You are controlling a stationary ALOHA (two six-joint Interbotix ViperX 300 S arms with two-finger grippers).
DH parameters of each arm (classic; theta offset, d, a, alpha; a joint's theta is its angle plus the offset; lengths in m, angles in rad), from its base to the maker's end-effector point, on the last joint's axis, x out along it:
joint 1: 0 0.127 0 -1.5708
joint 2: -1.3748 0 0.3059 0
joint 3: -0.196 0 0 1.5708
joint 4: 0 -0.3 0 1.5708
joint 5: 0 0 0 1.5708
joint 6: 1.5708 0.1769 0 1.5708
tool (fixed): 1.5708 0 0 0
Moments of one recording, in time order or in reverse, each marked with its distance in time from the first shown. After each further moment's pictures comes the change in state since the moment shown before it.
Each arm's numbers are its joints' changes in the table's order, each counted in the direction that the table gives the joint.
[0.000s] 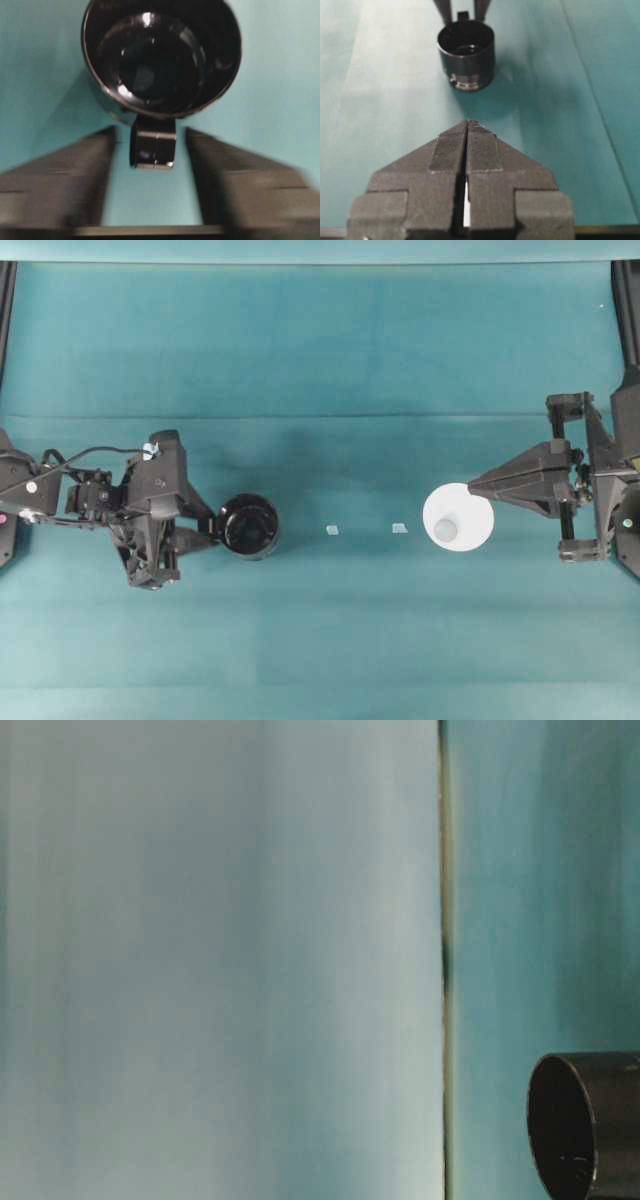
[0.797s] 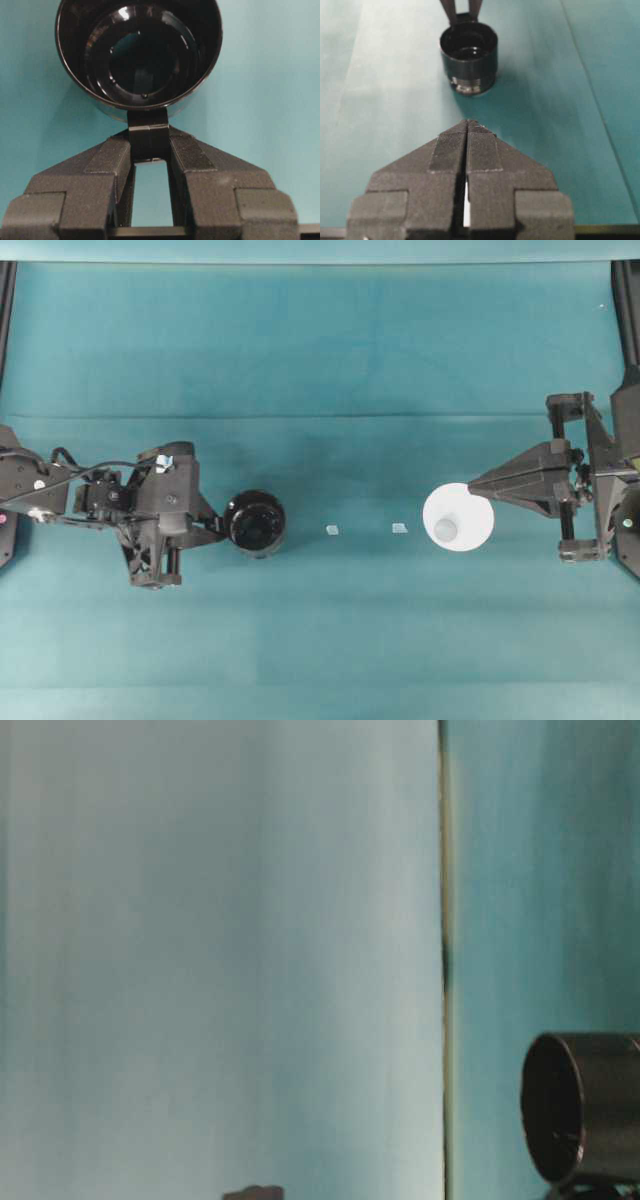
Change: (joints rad) left arm -0.002 0.005 -0.064 -0.002 -0.067 0.161; right arm 0.000 -0.002 0.000 -0.002 0.000 0.000
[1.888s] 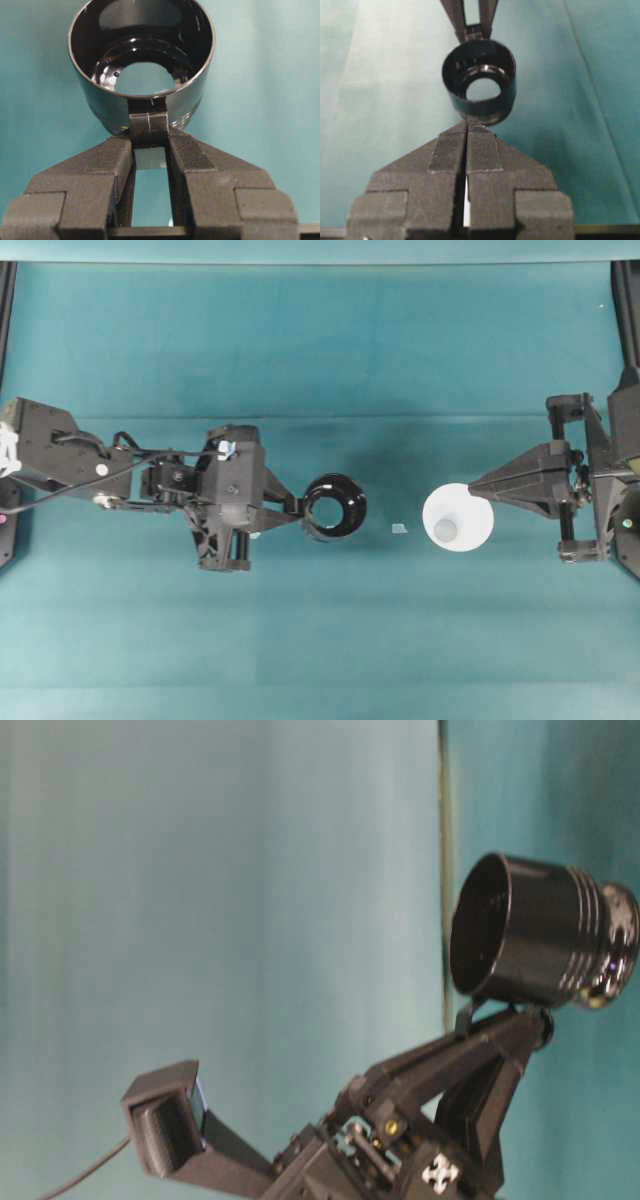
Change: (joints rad) left arm 0.040 0.127 -0.239 0.000 0.021 0.121; right arm 0.000 0.000 0.000 0.000 -0.021 0.000
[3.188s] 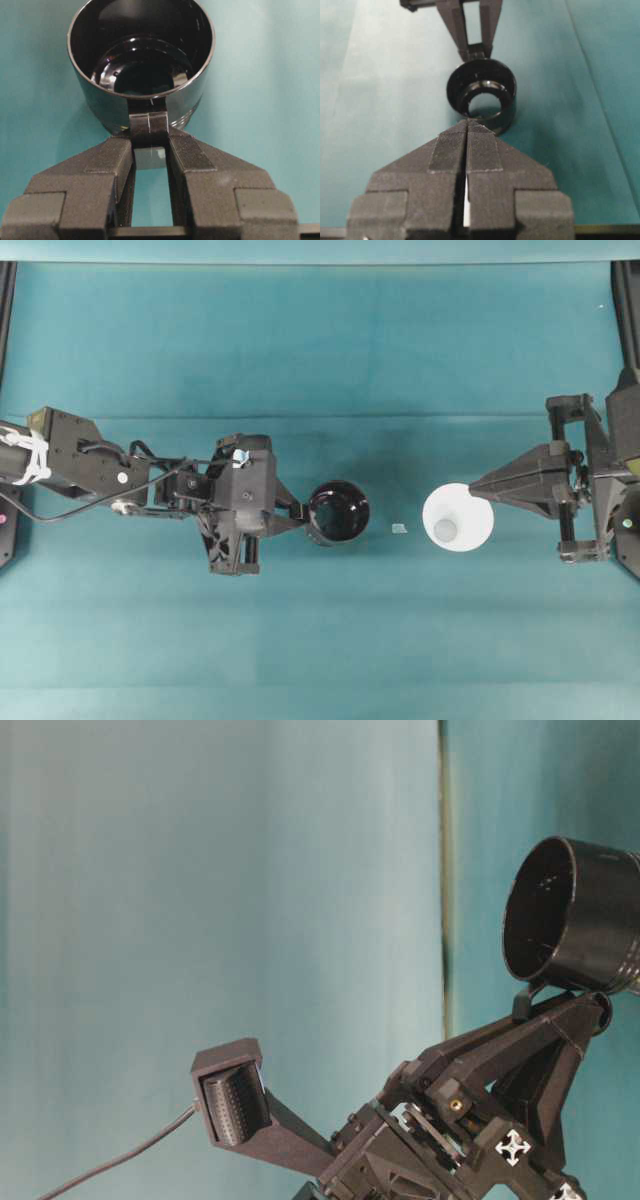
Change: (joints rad) left arm 0.000 0.089 -0.006 0.000 0.058 -0.015; right arm 0.000 0.000 0.000 0.000 -0.015 0.000
